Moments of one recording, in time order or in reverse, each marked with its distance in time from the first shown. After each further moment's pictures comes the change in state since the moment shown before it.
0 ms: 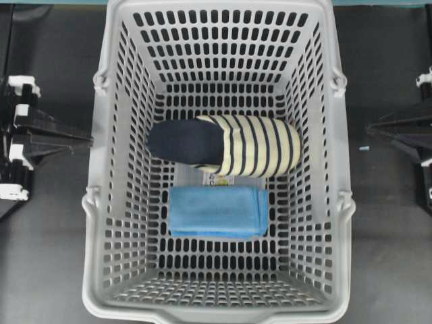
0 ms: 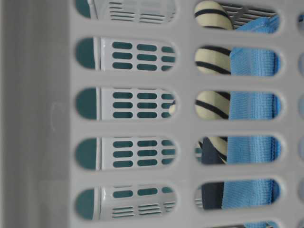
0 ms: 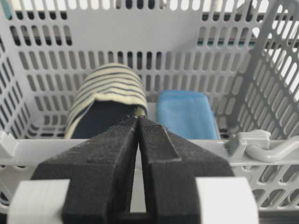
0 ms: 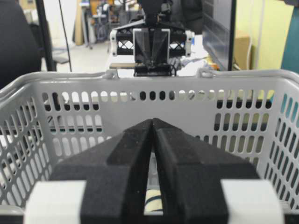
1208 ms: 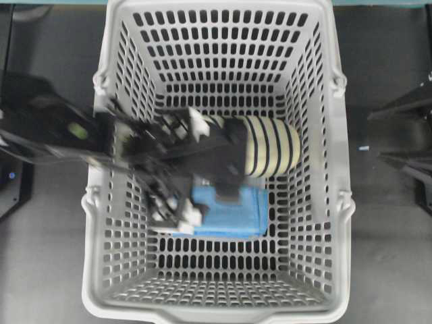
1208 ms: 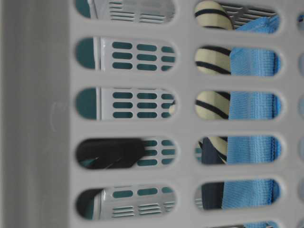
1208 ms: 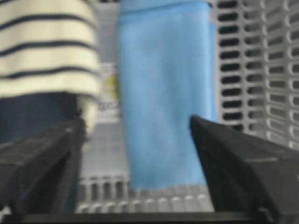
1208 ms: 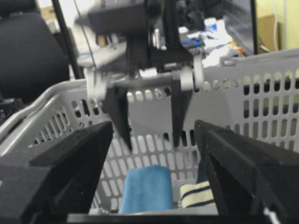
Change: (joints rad) left arm -0.110 0.965 -1.005 0.038 1.052 -0.026; right arm 0.040 -0.037 -0.021 0.017 0.074 0.135
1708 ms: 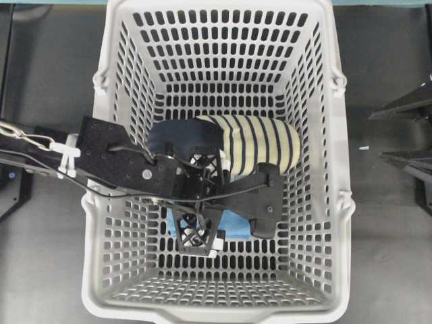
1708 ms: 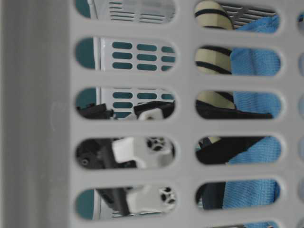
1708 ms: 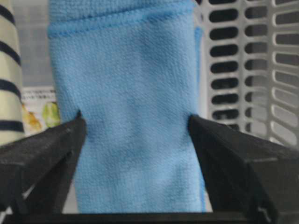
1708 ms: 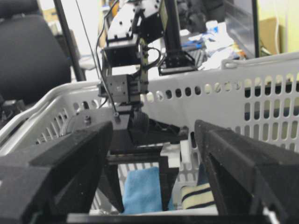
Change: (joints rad) left arm -0.041 0.195 -0.049 0.000 -0.008 -0.049; right arm 0.000 -0.005 0.000 0.000 -0.002 -0.003
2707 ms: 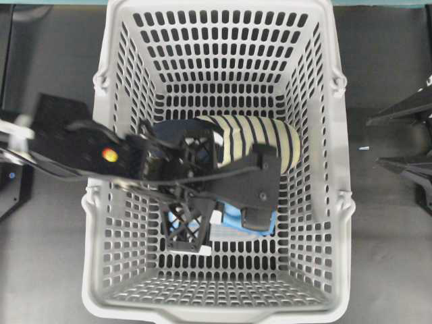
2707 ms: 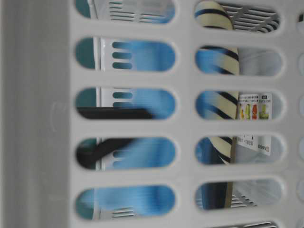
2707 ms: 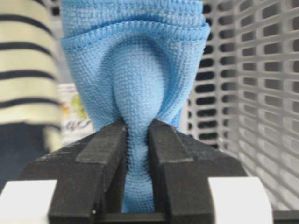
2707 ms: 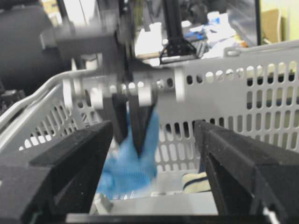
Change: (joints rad) left arm -0.002 -0.133 -0.123 0.002 0.141 0.011; right arm 0.012 0.000 0.026 0.000 0.002 0.002
